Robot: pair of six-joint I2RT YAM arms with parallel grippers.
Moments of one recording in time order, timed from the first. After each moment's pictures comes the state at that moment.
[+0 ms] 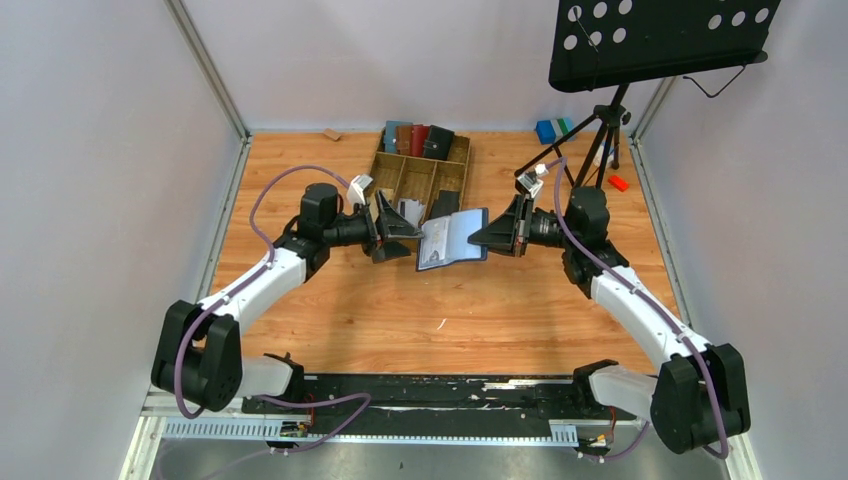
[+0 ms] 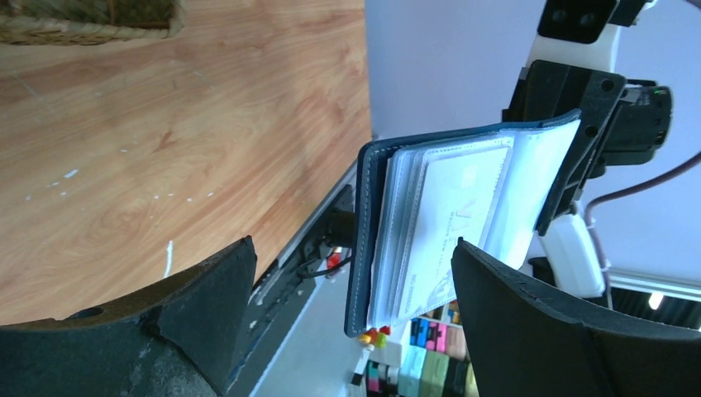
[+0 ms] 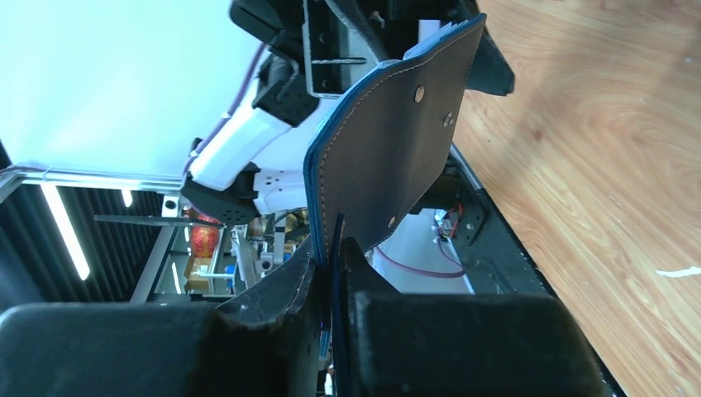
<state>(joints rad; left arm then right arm) -0.34 1.31 0.80 0.06 0.83 -1.01 0.29 1.16 0.74 0.30 -1.05 1.26</state>
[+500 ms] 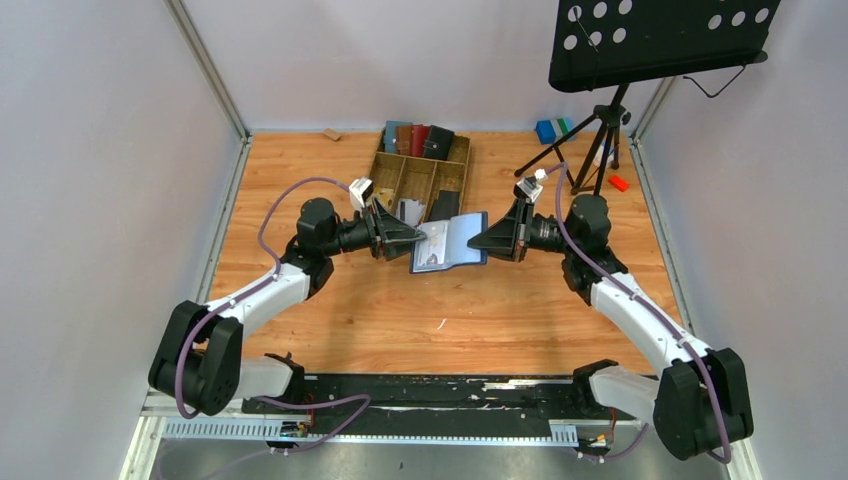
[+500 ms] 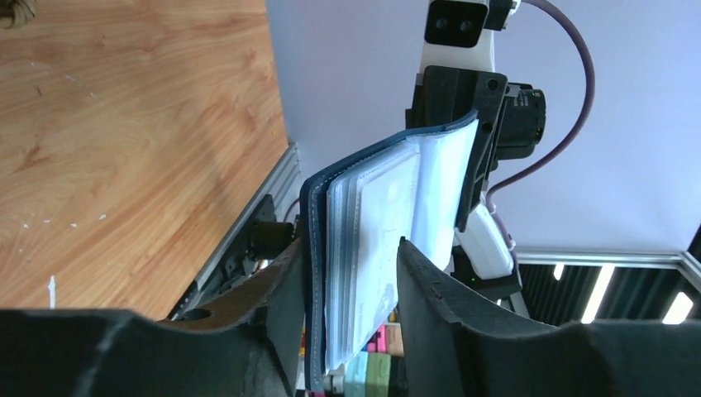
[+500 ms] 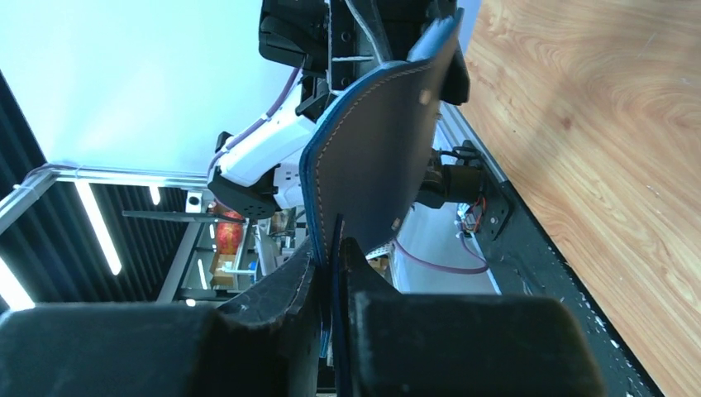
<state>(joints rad) -0.40 1.29 0.65 0.54 0.85 -1.37 0.31 1.14 0.68 0.46 -1.05 1.42</state>
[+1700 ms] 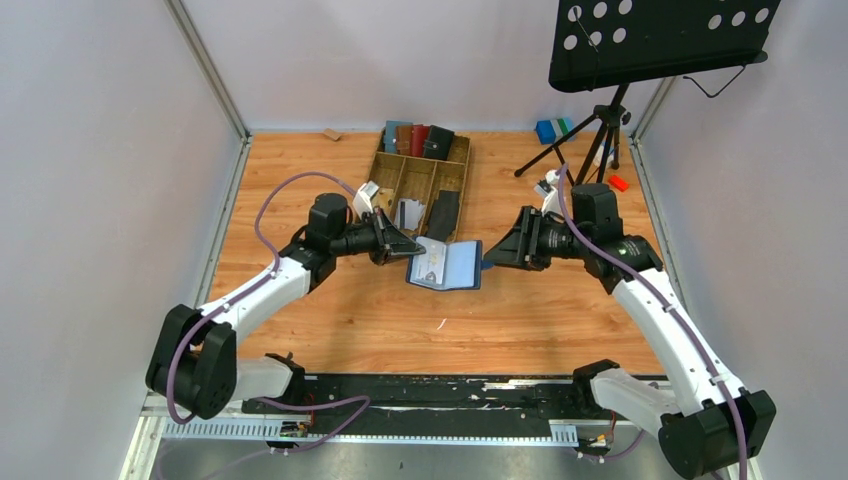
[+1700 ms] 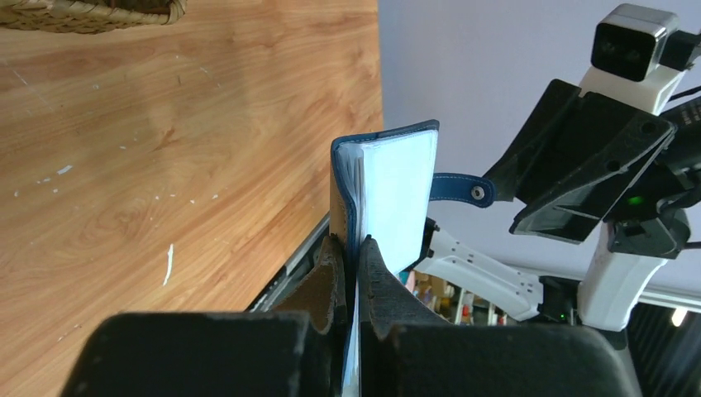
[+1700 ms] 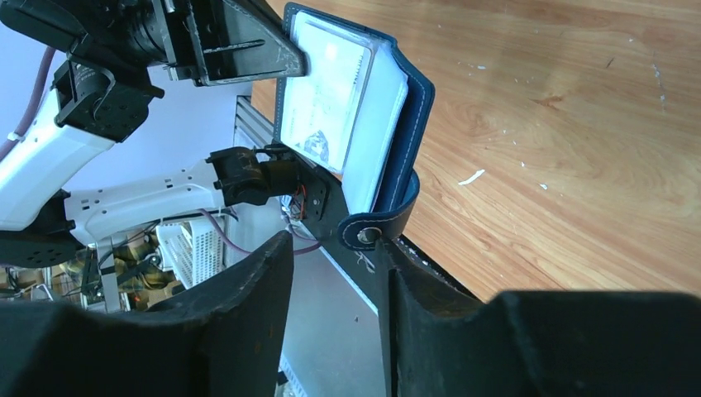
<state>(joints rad) -0.43 1.27 0.71 0.16 0.73 -1.09 0.31 1.03 1.00 -0.63 -0.71 0.63</state>
